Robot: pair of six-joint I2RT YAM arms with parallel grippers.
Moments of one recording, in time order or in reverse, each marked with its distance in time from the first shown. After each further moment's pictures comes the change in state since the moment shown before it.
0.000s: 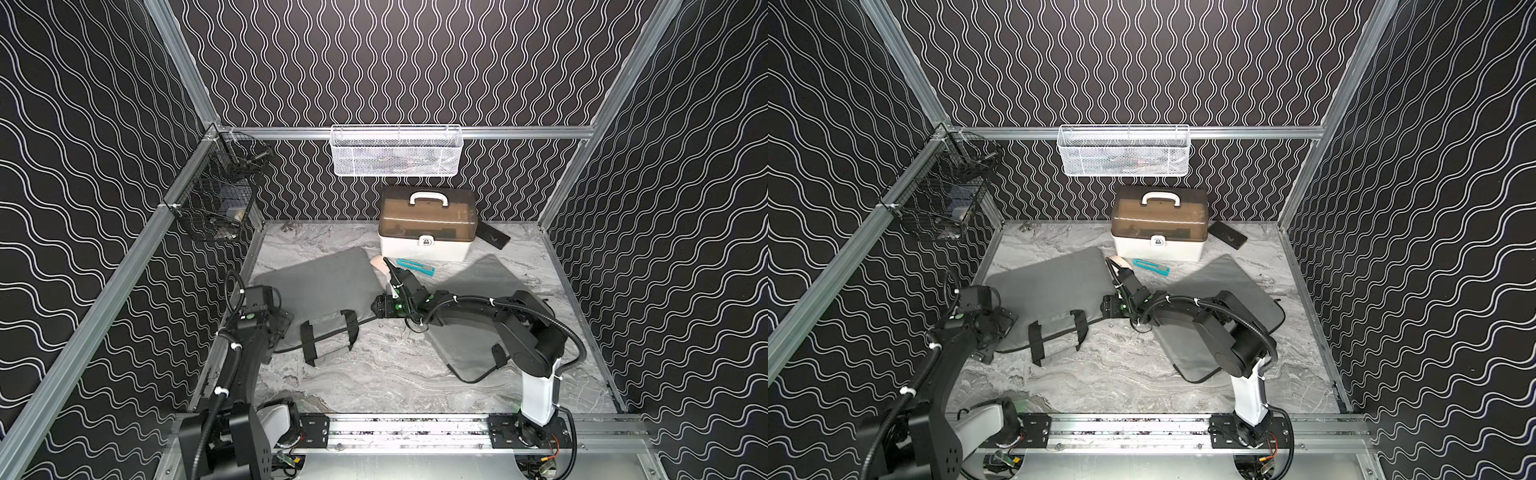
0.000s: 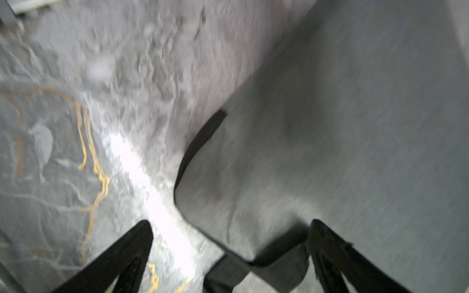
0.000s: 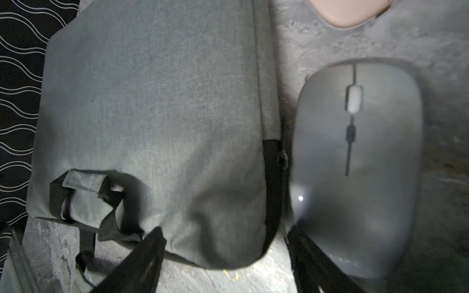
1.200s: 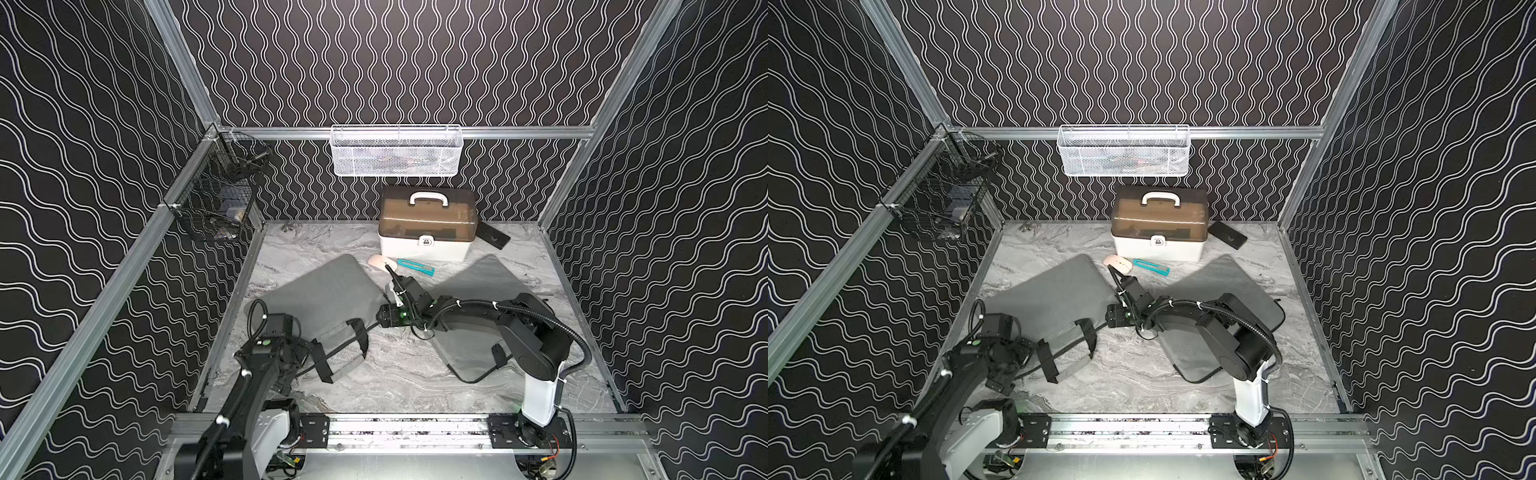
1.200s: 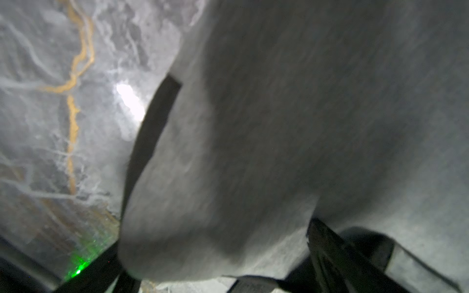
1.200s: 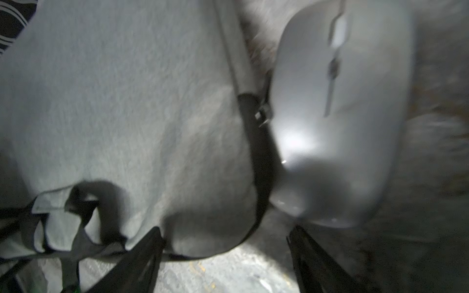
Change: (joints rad) left arm -0.166 -0.056 -0.172 -0.048 0.056 -0.154; right arm 0.037 -0.063 -0.107 -0.027 -0.013 -0.045
